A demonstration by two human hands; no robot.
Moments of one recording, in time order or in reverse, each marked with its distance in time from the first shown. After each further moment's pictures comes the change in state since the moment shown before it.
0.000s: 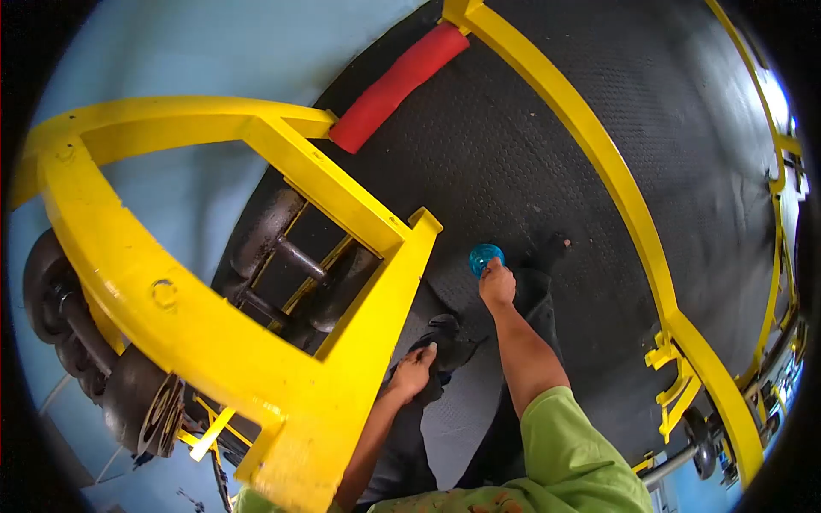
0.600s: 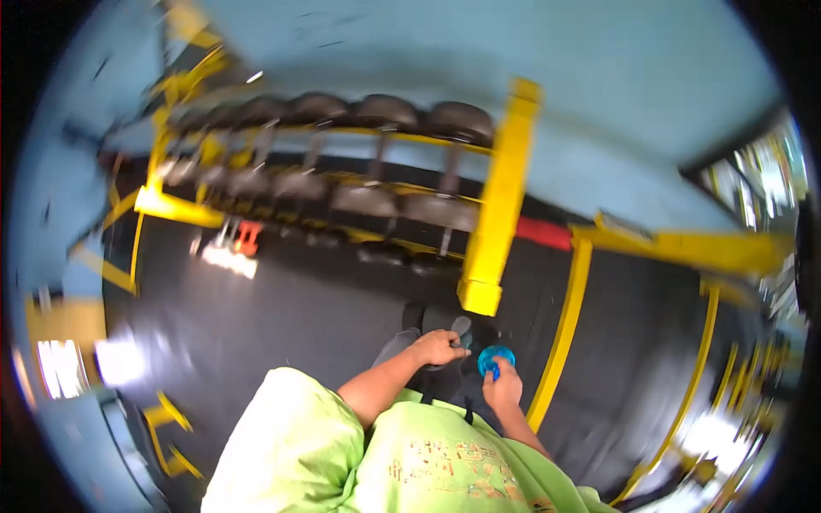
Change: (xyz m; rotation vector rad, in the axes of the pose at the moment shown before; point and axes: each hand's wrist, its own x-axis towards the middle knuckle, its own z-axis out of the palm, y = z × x) left_hand -0.241 0.055 -0.059 -0.250 0.161 0.408; right_hand -0.268 -0.131 -0.332 -0.470 -0.213 -0.871
